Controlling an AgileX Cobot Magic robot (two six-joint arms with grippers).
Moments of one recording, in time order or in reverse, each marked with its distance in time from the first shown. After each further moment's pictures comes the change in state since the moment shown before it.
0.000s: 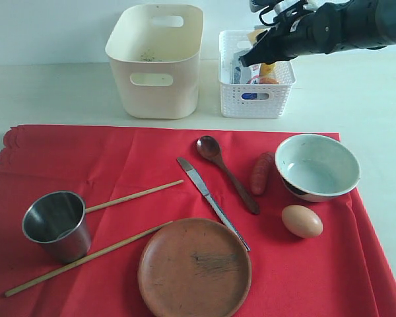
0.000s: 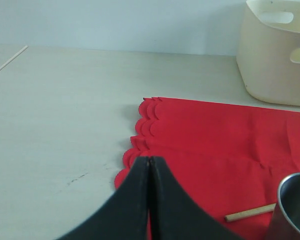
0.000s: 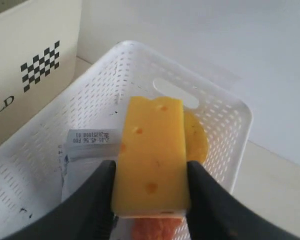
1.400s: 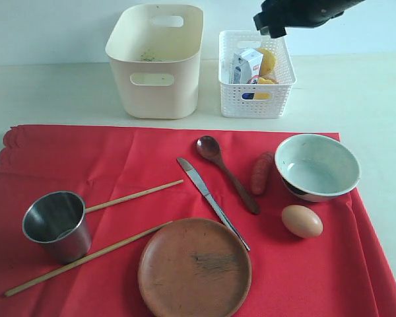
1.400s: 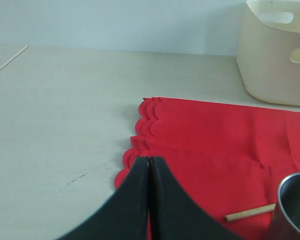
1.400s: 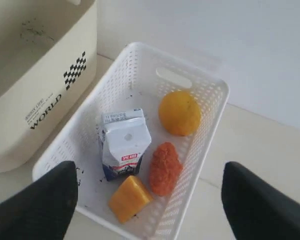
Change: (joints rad) left arm 0.000 0.000 0.000 0.000 0.000 0.000; right arm -0.002 -0.260 0.000 0.027 0.382 0.098
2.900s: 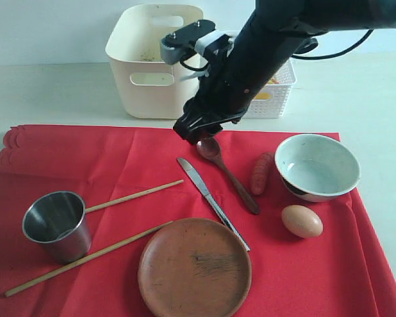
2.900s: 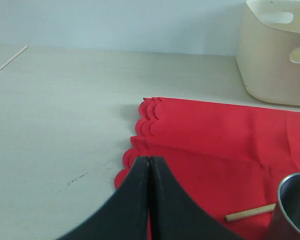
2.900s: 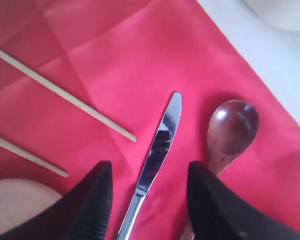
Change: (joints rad) left arm 0.000 0.000 0.000 0.000 0.000 0.000; right arm 0.314 0.019 0.100 0.287 0.379 -0.284
